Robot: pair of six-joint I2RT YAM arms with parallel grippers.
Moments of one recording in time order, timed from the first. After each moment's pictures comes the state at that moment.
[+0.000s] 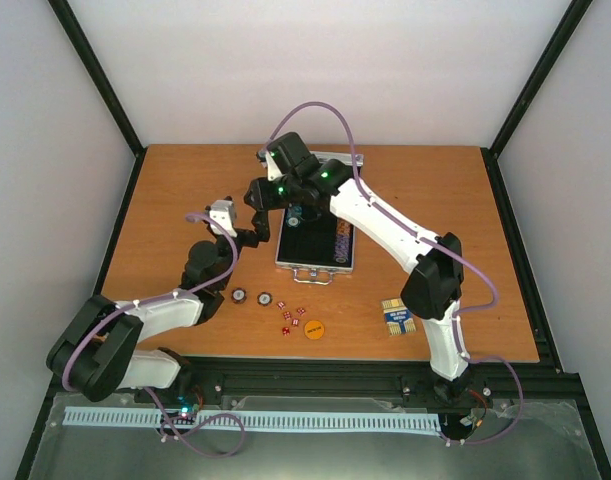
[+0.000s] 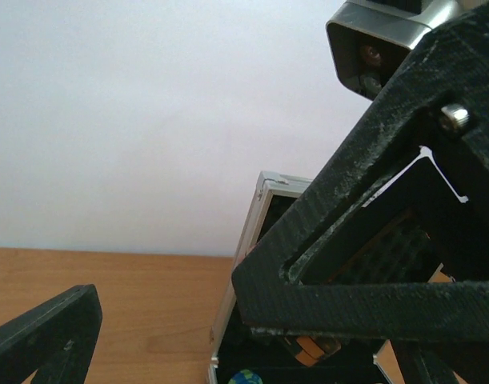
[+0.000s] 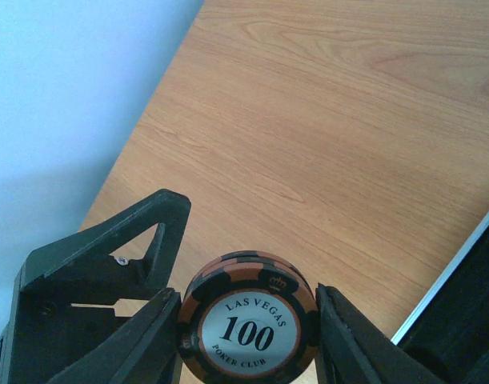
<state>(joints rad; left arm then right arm) -0.51 1.31 0.39 1.06 -0.23 -0.25 0.81 2.06 2.09 -0.78 -0.25 0.48</state>
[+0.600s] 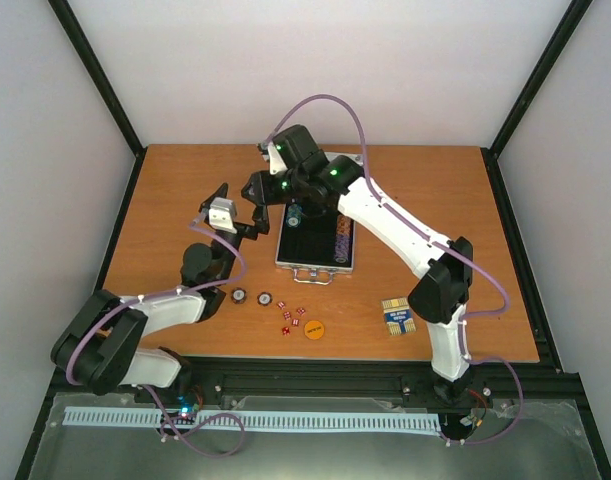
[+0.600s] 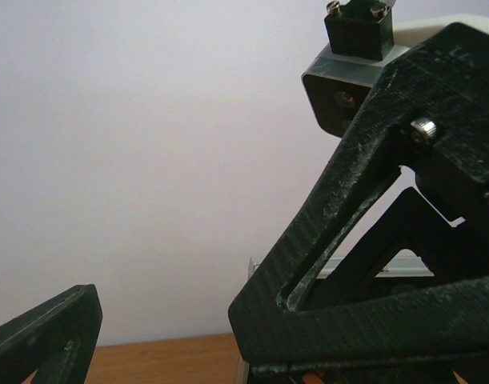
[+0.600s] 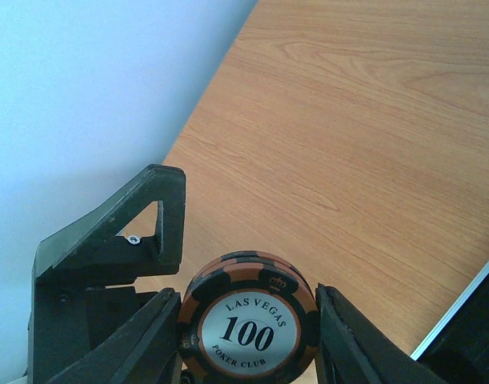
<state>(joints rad) -0.51 1.35 0.41 1.29 -0.22 -0.05 0.80 2.01 2.10 -0.77 -0.30 0.51</state>
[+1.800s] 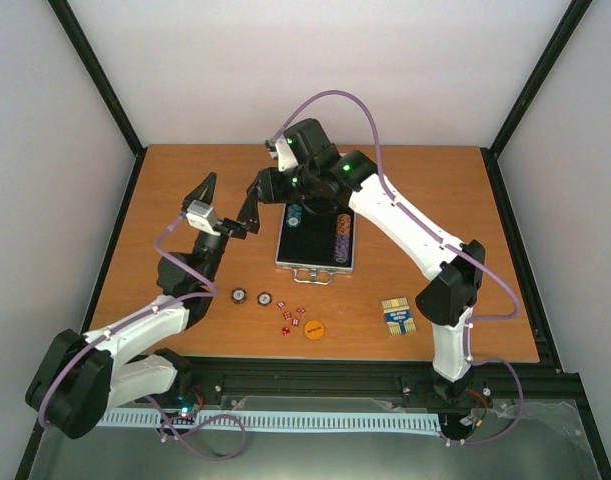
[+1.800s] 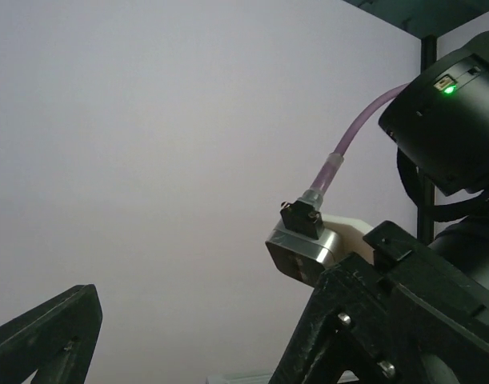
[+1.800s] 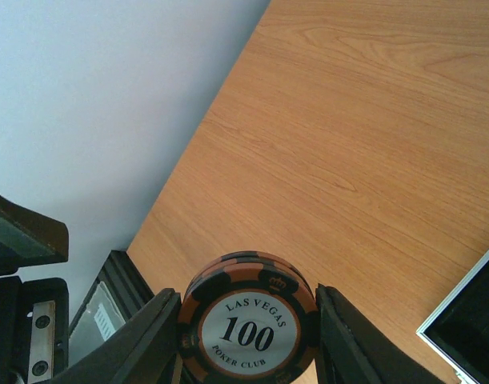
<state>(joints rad) -0.51 1.10 0.43 1.24 -0.07 -0.04 0.77 1.95 2.10 -0.82 -0.40 0.51</state>
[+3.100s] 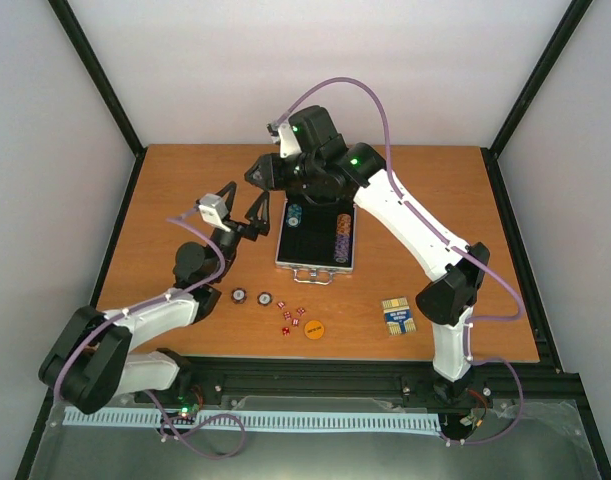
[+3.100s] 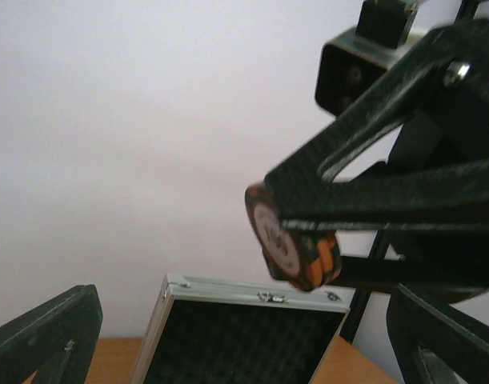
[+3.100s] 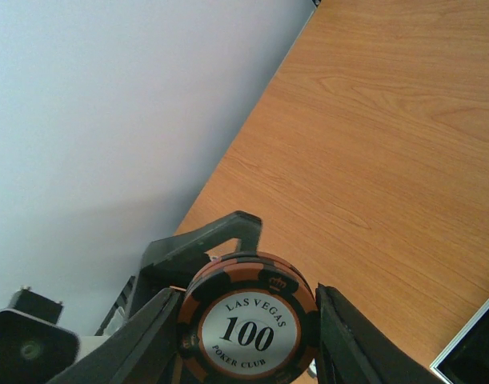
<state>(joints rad) -0.51 1.25 0.43 1.19 -0.07 -0.33 0.76 1.95 2.19 -0.81 -0.39 0.53</state>
